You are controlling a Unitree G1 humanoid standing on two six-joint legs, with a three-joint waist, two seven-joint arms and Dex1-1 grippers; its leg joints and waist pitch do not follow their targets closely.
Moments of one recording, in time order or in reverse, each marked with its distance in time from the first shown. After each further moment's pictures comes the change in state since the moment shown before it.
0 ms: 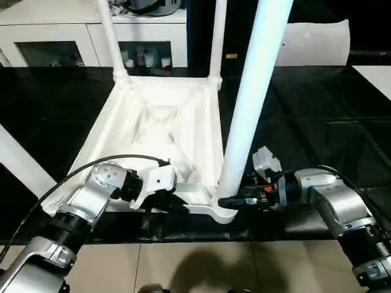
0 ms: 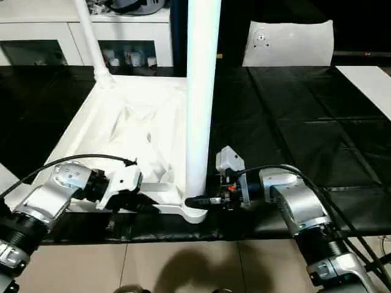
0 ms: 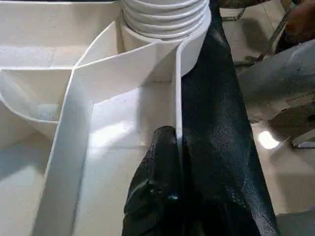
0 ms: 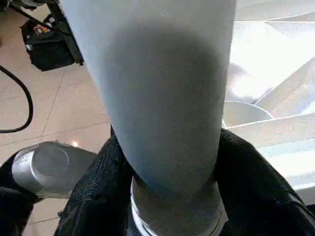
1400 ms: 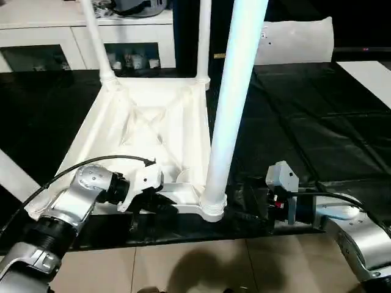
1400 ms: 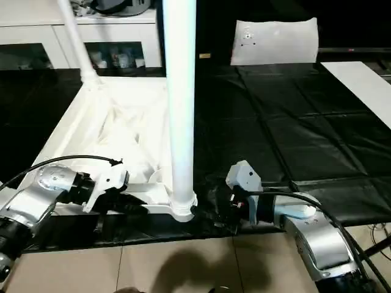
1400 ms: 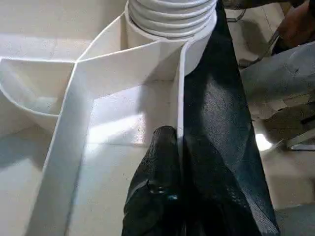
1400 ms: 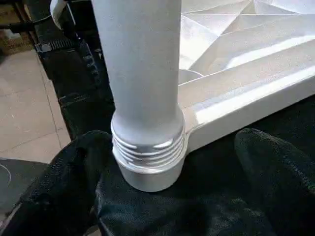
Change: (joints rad) left arm 0.043 0.087 0.017 -0.028 -0.057 0.035 0.007; right arm 0.269 -0.050 -0.075 -0.366 -0.018 0.063 -0.329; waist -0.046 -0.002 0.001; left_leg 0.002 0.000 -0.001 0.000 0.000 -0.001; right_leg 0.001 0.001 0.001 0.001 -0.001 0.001
